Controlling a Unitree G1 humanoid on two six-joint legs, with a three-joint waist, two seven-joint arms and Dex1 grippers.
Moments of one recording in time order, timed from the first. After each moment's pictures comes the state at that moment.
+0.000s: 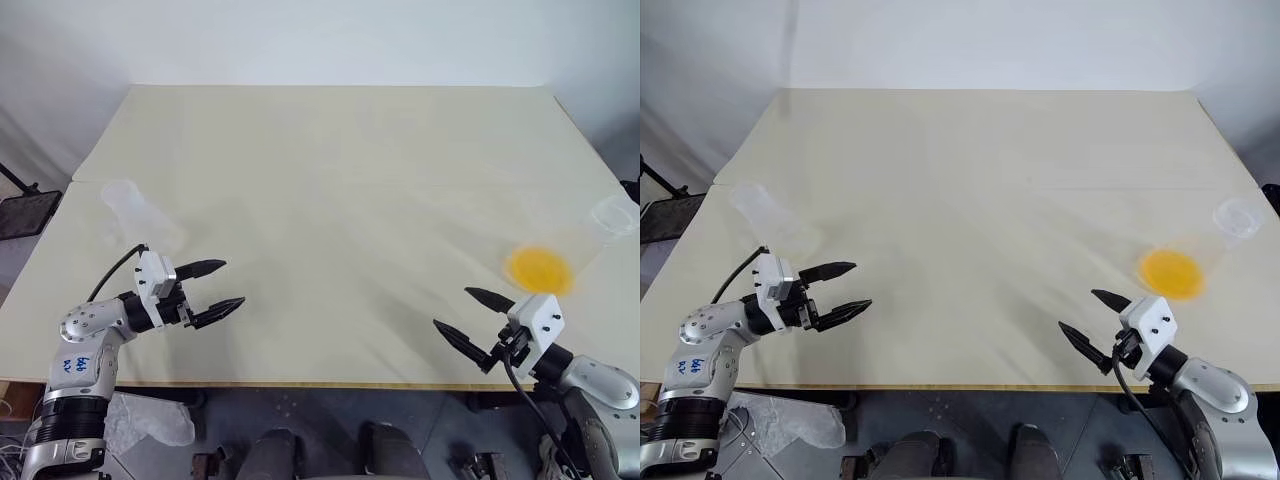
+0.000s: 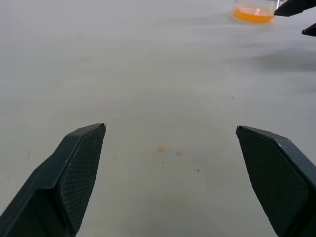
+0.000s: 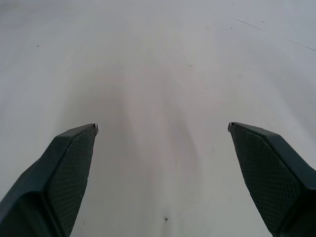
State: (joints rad) left arm -0.22 0.62 0.21 0.20 -0.44 0.05 -1.12; right arm 0.21 -0.58 -0.28 -0.31 0.38 0.13 0.81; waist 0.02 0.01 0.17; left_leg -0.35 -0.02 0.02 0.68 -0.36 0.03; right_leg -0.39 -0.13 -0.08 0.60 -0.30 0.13
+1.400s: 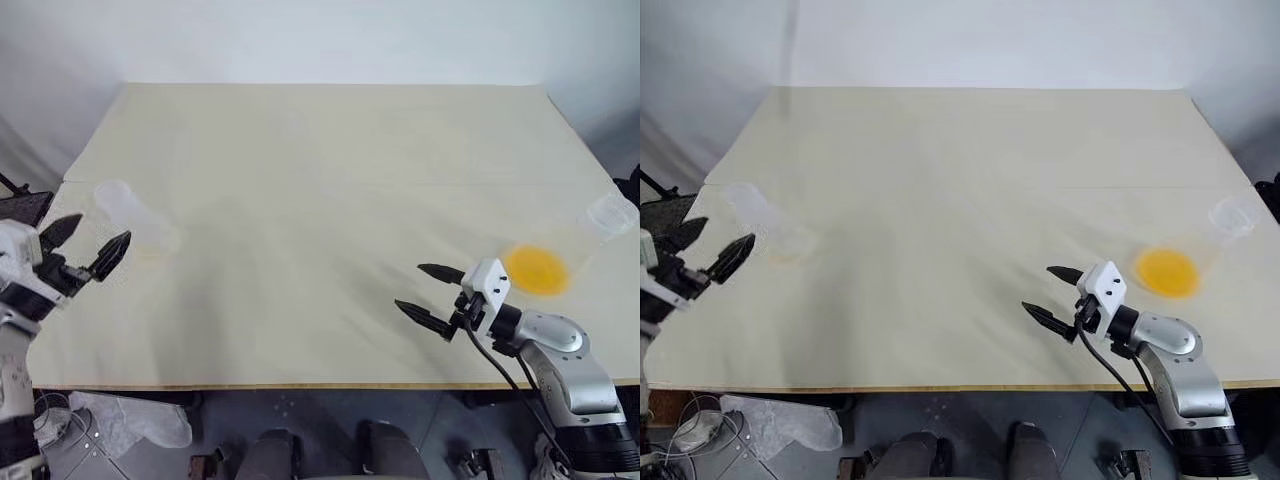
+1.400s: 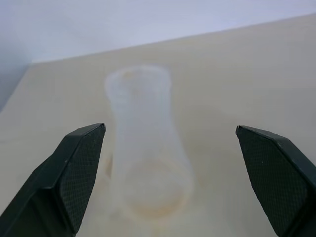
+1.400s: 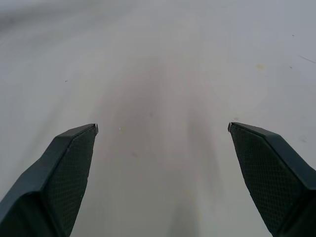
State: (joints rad) left arm -0.17 0.72 0.58 0.12 -0.50 0.19 -0.69; right arm -0.10 -0.59 -0.09 -0.14 0.37 0.16 0.90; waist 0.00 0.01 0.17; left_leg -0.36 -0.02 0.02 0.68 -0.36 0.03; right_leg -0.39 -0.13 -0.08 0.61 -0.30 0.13
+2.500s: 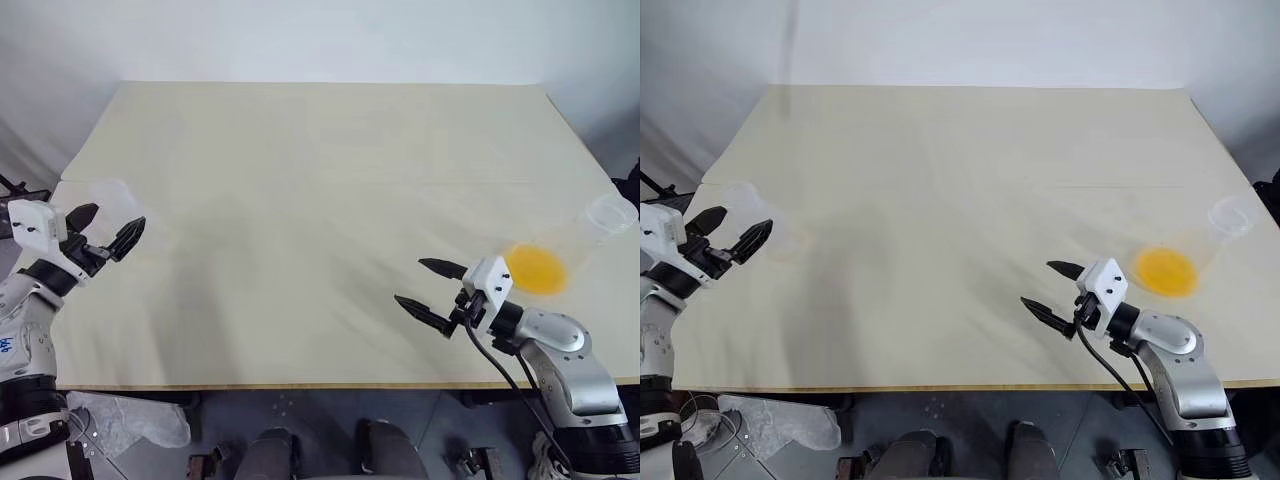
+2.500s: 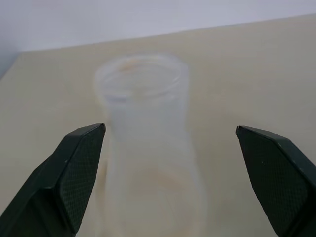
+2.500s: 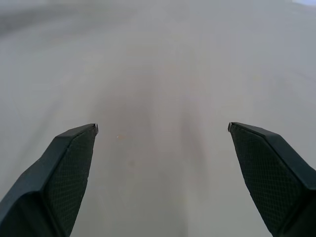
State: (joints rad) left arm -0.35 0.73 0.49 0.34 -0.43 0.13 -0.68; right arm -0.11 -0.59 -0.09 -0.17 0.37 0.15 0.87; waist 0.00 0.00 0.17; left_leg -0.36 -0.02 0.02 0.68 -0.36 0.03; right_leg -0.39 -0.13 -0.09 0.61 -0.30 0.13
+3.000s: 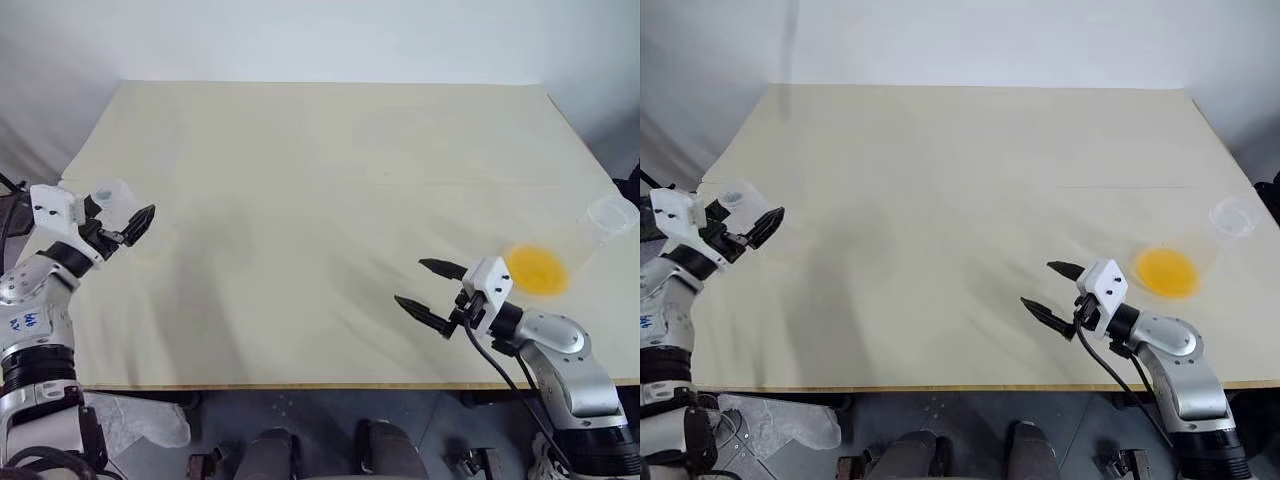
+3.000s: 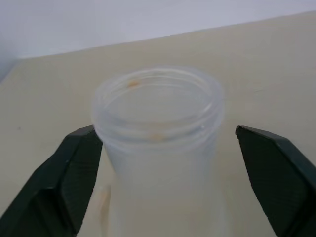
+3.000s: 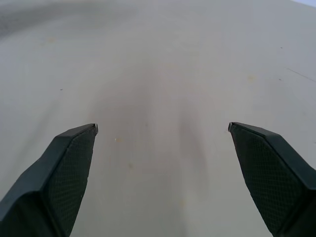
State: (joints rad) left arm -0.53 0.72 0.41 0.60 -0.34 -0.02 -0.68; right arm -0.08 -0.59 -0.09 -0.19 0.37 0.15 0.86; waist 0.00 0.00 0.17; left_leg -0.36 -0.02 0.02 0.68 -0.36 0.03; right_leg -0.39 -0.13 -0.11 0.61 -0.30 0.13
